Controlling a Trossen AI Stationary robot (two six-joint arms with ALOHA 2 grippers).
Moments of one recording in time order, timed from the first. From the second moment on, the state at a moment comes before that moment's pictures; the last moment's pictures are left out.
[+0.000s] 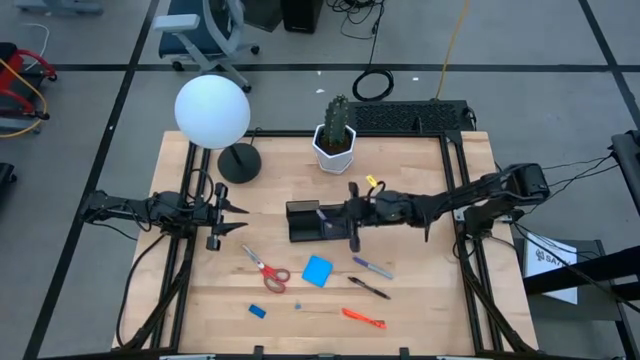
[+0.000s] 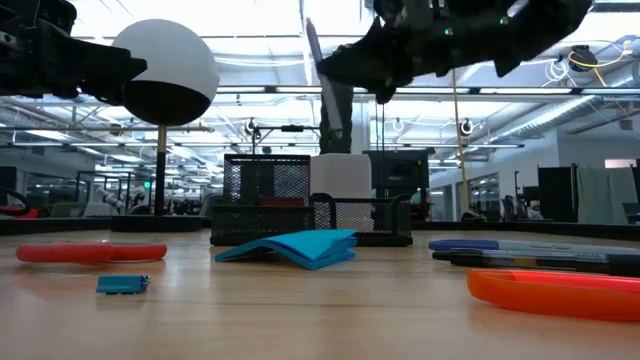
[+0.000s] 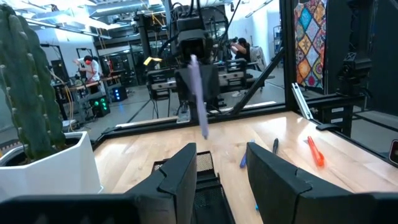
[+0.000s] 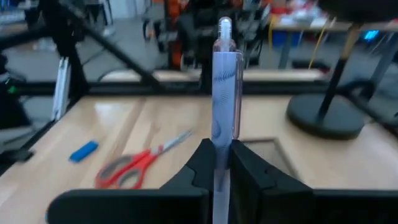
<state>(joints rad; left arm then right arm) -0.15 0.01 0.01 0.08 -0.05 0.15 0.06 1.53 0.70 0.68 0.06 0.02</state>
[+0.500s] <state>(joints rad) -0.15 0.01 0.01 0.08 -0.05 0.15 -0.04 1.72 0.60 1.22 0.04 -0.05</state>
